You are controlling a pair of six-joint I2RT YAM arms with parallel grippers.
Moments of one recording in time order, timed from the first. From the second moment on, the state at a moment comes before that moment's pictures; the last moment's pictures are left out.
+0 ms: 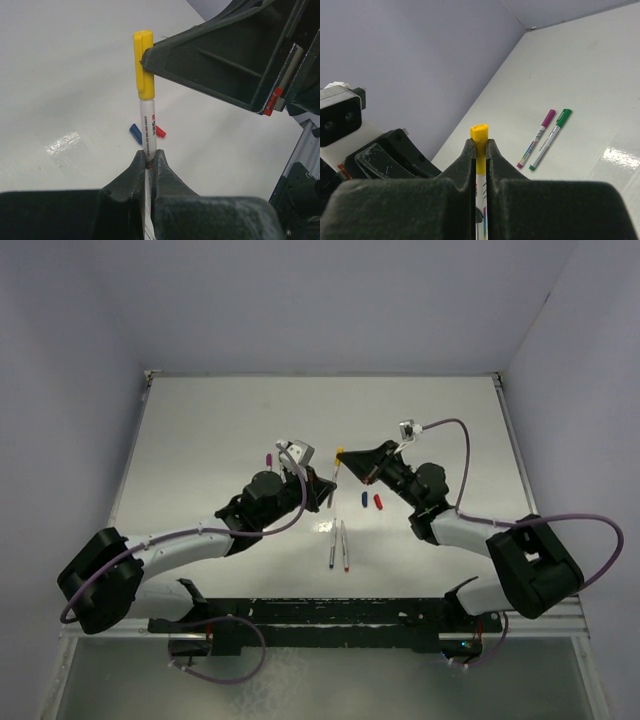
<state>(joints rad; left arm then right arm) -0.85 1.27 0.60 0.53 -0.03 -0.43 0.50 1.40 0.47 1.10 -0.34 0.85</state>
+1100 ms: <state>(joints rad) -0.81 1.38 0.77 0.29 -0.21 -0.22 0.59 1.50 0.76 0.65 -0.17 0.61</state>
